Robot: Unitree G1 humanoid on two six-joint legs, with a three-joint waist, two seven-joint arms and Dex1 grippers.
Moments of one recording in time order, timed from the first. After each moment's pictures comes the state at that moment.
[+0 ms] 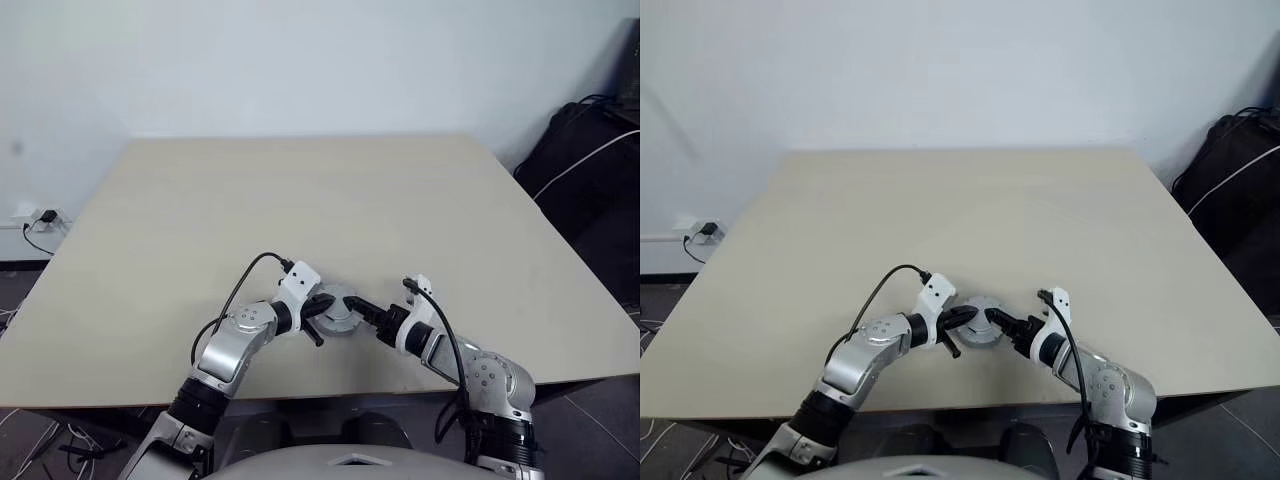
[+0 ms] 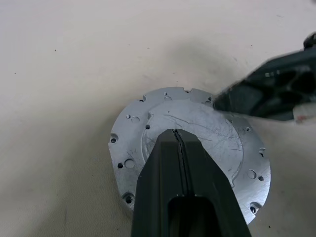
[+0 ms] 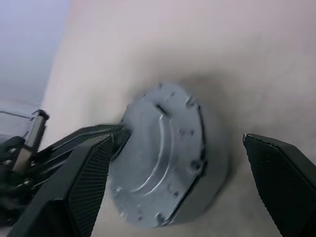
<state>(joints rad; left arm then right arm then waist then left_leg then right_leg) -0.17 0.17 -0.36 0.03 -0.09 0.50 -0.59 0.00 -0.04 -0.30 -0.14 0.74 1.13 0.30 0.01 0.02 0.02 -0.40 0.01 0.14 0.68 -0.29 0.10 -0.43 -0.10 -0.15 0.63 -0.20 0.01</state>
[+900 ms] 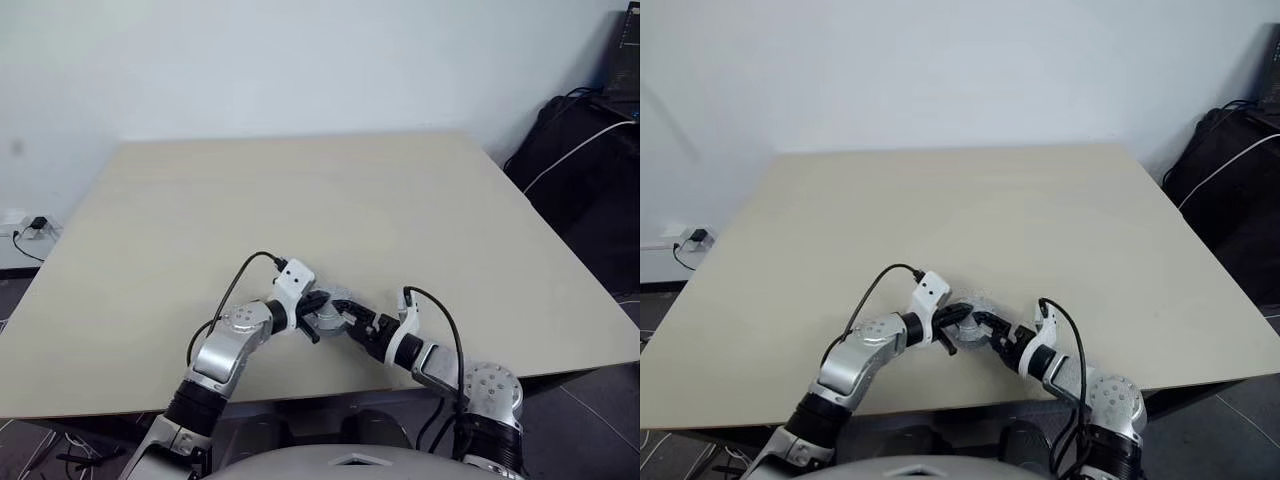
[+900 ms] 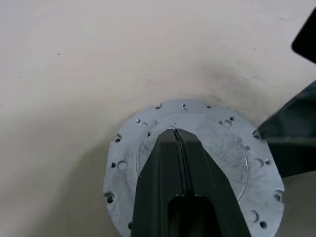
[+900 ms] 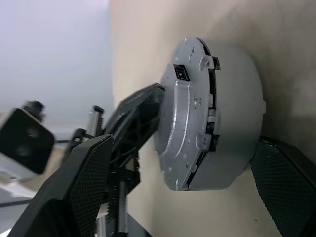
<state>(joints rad) -0.15 0.17 -0.33 0.02 -0.09 0.49 -0.59 0.00 0.07 -0.43 -0.06 1.00 1.31 0.15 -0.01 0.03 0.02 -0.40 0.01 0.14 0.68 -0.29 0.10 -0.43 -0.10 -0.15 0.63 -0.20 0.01</state>
